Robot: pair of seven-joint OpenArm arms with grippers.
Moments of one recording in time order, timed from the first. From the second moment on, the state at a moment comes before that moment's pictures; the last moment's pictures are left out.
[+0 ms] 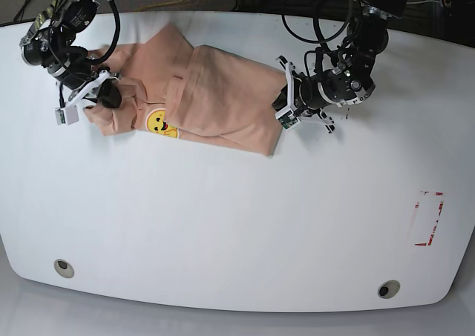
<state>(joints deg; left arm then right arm) 4.6 -13.6 15.7 92.4 -6.4 -36.9 40.5 -8.6 4.5 46.9 101.4 49.9 40.3 -80.8</state>
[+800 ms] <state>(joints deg) 5.1 -13.4 15.7 92.4 -6.5 -36.9 40.3 -9.4 -3.3 33.3 106.8 54.6 40.4 -82.9</state>
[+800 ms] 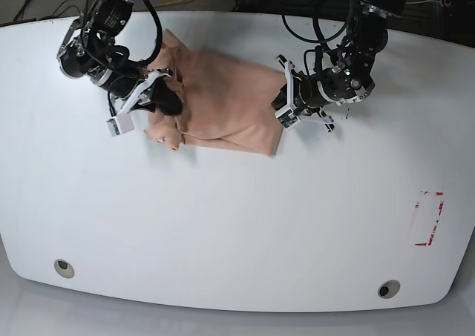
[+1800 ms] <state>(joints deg) 5.2 -13.3 15.8 92.4 -6.6 -36.9 40.2 -4.1 -9.1 22.1 103.9 47.1 40.4 -79.8</state>
